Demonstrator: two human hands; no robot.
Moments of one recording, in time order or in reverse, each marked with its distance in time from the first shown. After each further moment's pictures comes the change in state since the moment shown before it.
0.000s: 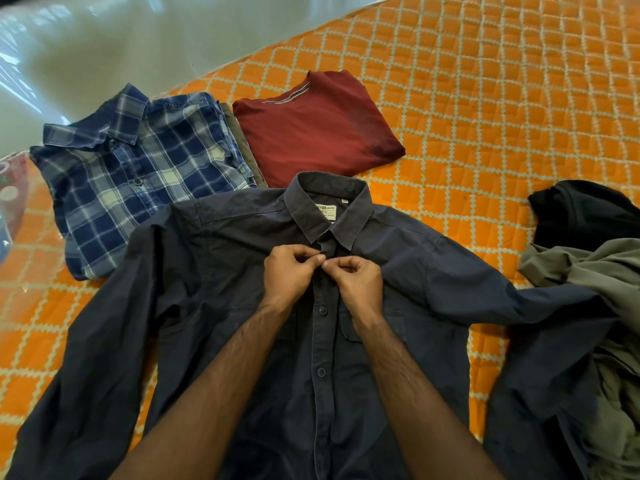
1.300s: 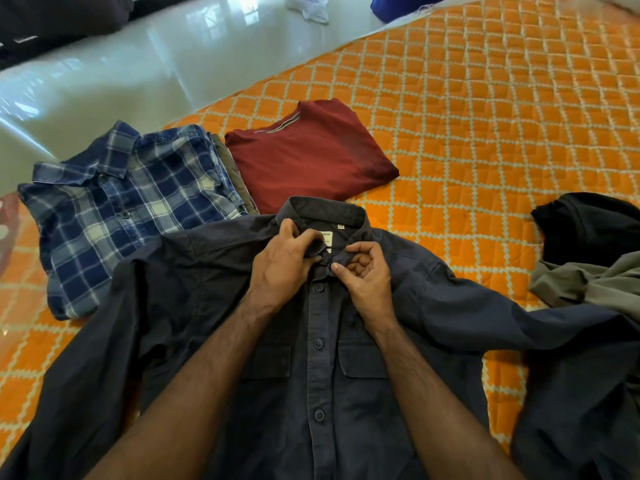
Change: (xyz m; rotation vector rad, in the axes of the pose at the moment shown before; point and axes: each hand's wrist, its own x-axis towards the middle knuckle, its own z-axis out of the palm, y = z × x) left_hand 0.057 0.019 -0.008 0.772 0.043 0.536; right_hand 0.057 0.003 -0.012 0.188 -0.053 -0.356
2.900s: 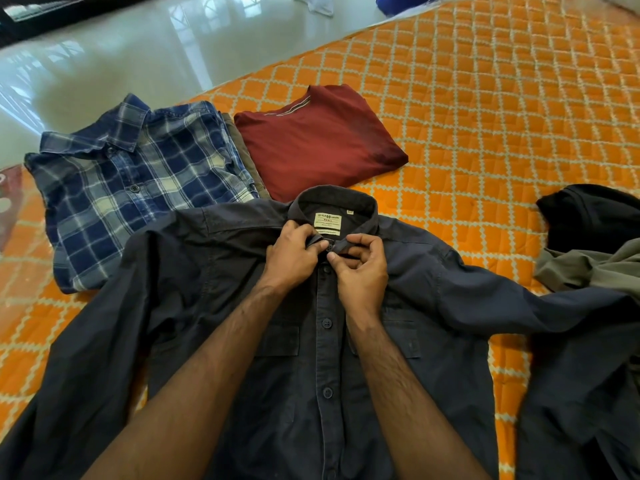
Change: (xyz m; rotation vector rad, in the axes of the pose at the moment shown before) left_hand -0.010 -0.002 0.008 -0.433 -0.161 -0.285; right_hand -0.040 -0.016 0.038 -0.106 0.249 0.036
